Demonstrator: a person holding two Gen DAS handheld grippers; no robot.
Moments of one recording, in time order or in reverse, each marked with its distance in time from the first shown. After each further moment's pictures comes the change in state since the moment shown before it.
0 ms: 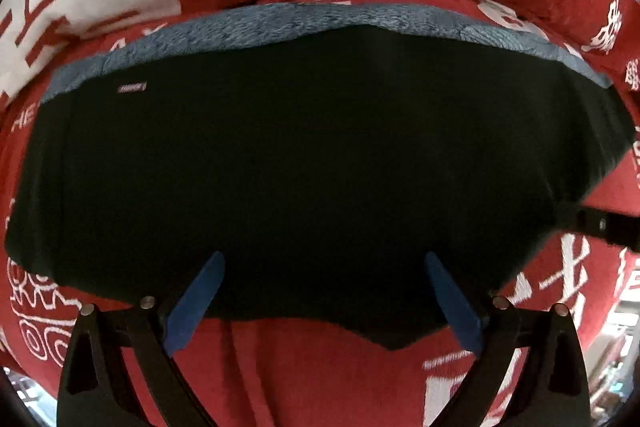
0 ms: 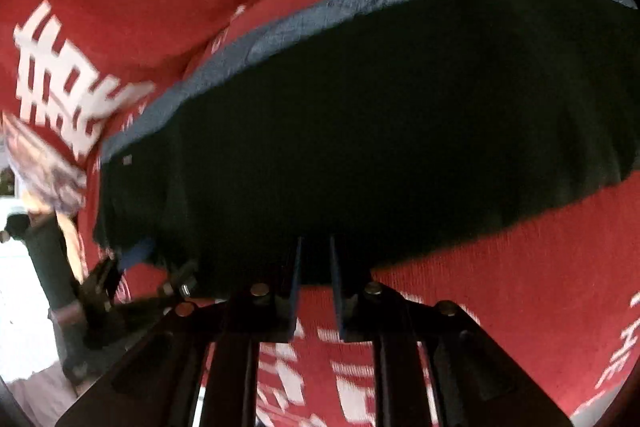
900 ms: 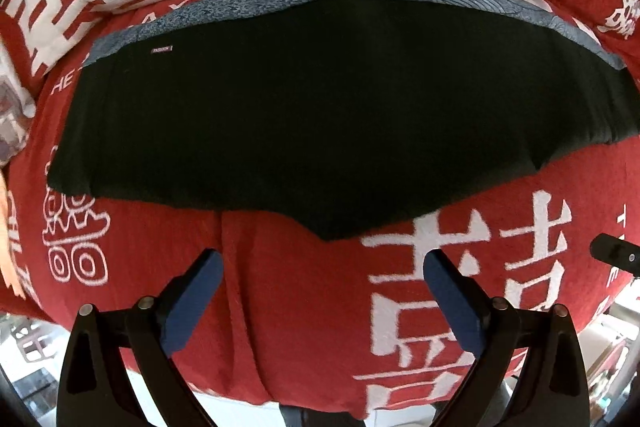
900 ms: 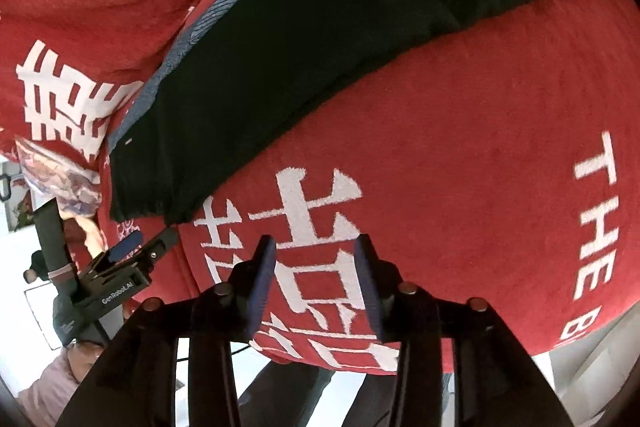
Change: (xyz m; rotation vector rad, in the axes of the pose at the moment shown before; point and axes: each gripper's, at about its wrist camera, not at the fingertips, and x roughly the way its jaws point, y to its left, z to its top) left arm -0.030 -0.050 -0.030 -0.065 0.126 0.133; right arm -0.056 -0.080 -0.049 0.139 0.094 0.079
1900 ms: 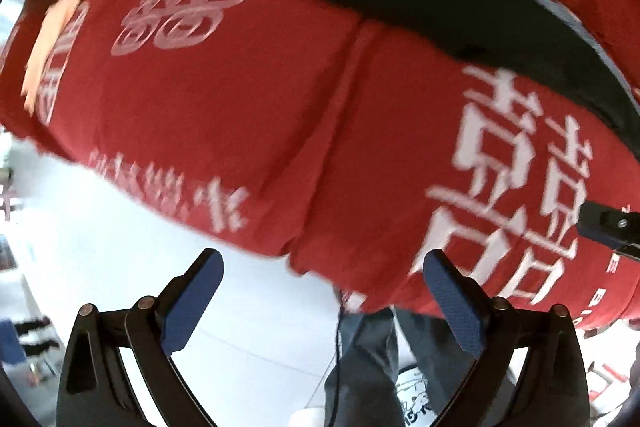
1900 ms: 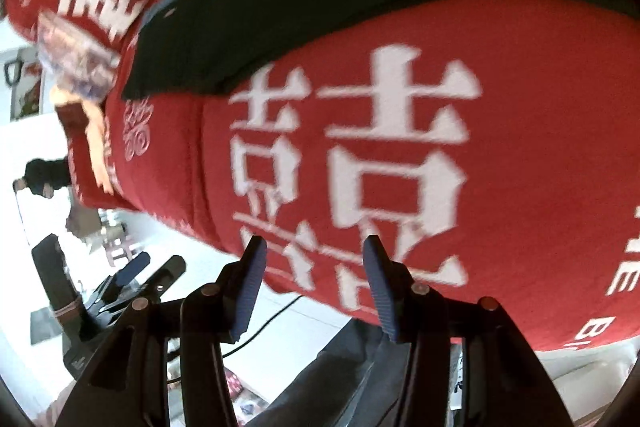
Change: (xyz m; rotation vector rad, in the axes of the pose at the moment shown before) left arm -0.044 0.055 -0.204 -0.412 0.055 0.033; right arm 0.040 0.064 -0.069 -0.290 0.223 0.012
